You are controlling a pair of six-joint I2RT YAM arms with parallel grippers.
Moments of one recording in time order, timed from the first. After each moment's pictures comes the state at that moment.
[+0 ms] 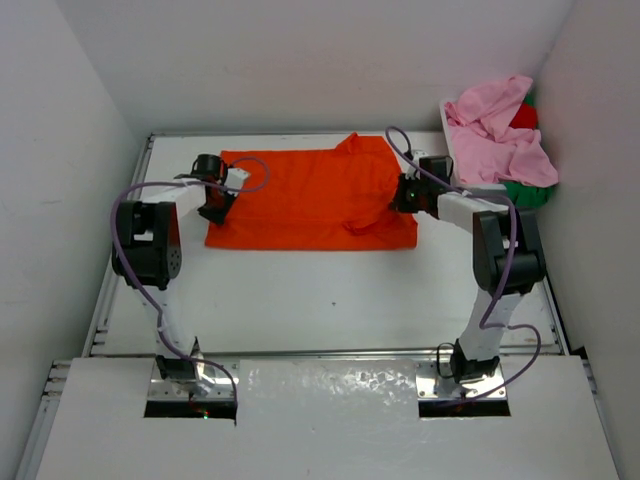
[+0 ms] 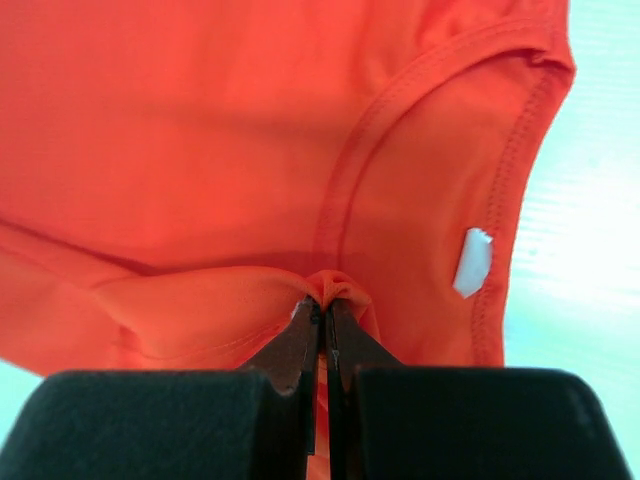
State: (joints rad) left arm -0.02 1.95 1.31 -0.51 0.01 0.46; right arm 0.12 1.89 1.12 -0.01 -0.27 0.18
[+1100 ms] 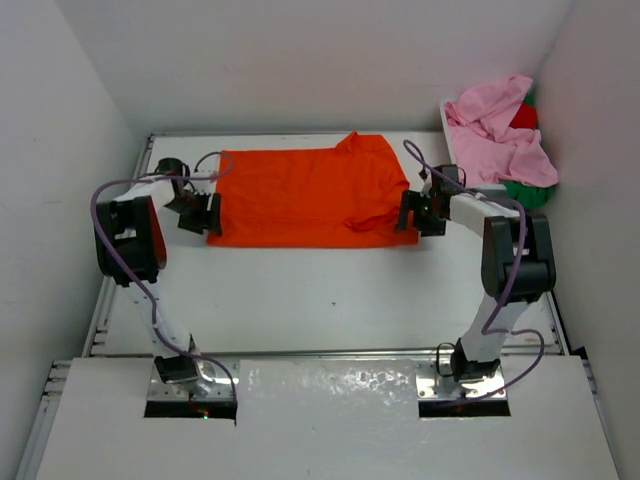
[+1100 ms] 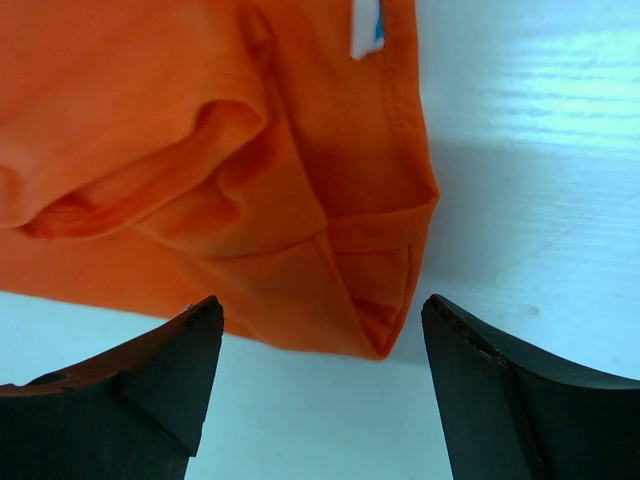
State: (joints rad) left arm 0.19 2.00 1.37 -0.70 0.35 0.32; right arm 0.06 1.80 1.09 -0.34 -0.21 0.18
